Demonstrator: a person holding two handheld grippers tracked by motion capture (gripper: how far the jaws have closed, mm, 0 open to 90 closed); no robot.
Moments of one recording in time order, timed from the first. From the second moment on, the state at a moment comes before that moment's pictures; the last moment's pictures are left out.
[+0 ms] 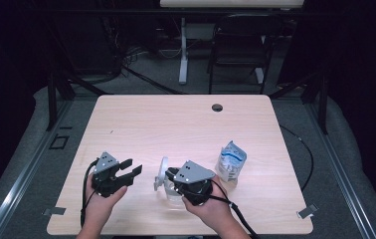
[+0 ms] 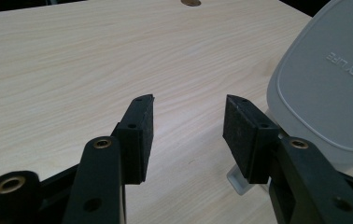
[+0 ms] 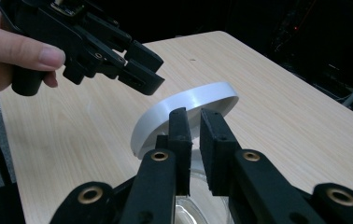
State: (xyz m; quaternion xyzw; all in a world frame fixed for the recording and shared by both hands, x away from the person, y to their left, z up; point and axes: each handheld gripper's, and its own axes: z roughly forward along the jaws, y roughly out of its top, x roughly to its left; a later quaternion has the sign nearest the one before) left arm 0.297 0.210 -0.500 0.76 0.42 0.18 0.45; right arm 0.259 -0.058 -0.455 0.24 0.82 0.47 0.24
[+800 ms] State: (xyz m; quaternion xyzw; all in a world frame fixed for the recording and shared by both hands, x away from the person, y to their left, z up) left arm 0.297 0.214 -0.501 0.76 0.43 0.18 0.46; right arm 0.258 -0.066 -0.453 0.24 0.81 0.48 0.24
